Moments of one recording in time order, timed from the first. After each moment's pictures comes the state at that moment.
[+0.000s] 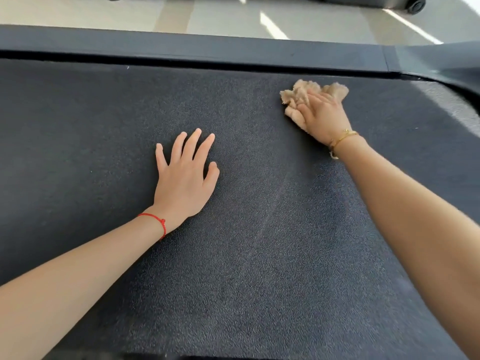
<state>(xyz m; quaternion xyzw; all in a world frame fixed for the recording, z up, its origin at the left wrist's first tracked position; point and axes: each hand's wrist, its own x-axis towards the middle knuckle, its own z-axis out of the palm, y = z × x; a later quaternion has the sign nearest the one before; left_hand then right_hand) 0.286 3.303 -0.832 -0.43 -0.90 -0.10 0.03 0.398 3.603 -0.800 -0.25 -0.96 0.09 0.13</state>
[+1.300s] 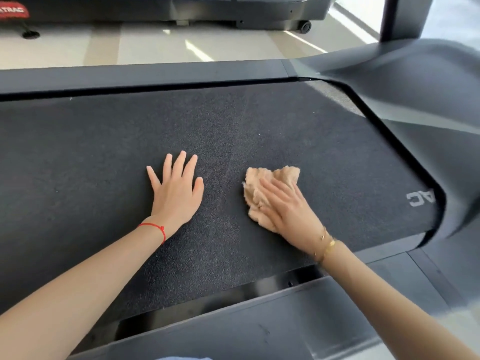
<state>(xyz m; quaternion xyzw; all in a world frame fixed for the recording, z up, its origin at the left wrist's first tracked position) 0.350 3.302 -0.825 -0.50 -0.86 -0.14 -0.03 0.597 3.406 -0.810 -0.23 -0.96 0.08 0.15</state>
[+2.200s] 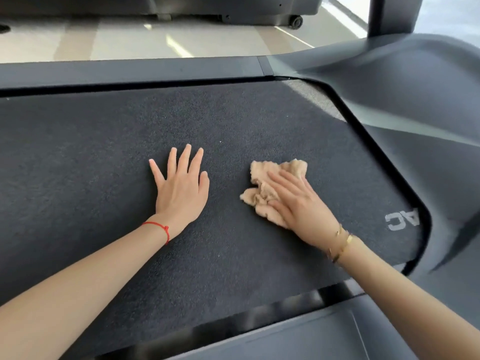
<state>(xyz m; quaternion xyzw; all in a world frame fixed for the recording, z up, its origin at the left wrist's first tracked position) 0.424 3.405 -0.829 -0.50 -0.86 -0.13 -0.02 0.666 3.521 -0.814 -0.23 -0.96 0.09 0.13</state>
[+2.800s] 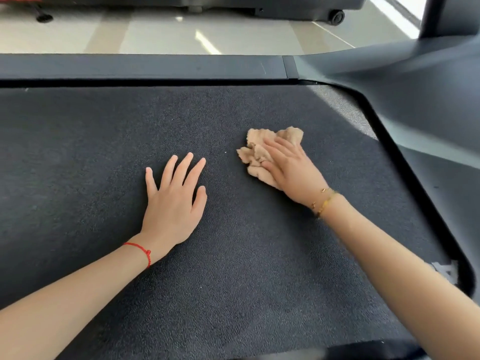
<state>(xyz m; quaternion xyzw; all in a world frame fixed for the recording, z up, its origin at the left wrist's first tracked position) 0.427 3.406 -0.827 -0.48 -0.87 -0.10 0.00 0.582 3.625 -0.811 -0.19 -0.97 0.09 0.15</state>
